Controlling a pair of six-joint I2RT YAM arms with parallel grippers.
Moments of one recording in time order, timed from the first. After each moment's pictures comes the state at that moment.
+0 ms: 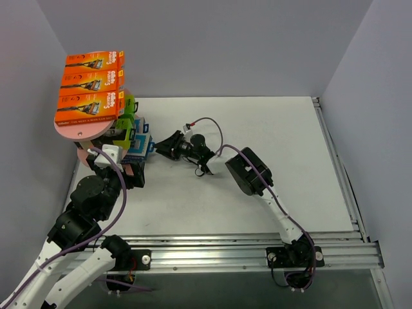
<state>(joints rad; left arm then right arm) -0.65 0.51 0.86 -0.48 -0.47 -0.10 0.72 2.58 1.64 0.92 -0.45 1.47</state>
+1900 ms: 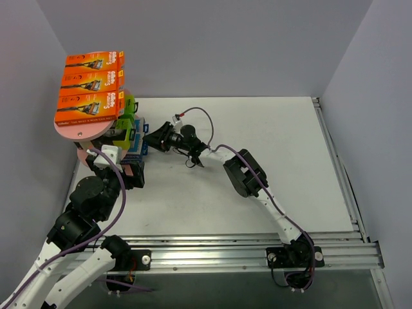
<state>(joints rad) -0.65 0.51 0.86 -0.48 -0.47 -0.10 0.74 2.67 1.96 0.72 -0.47 1.43</state>
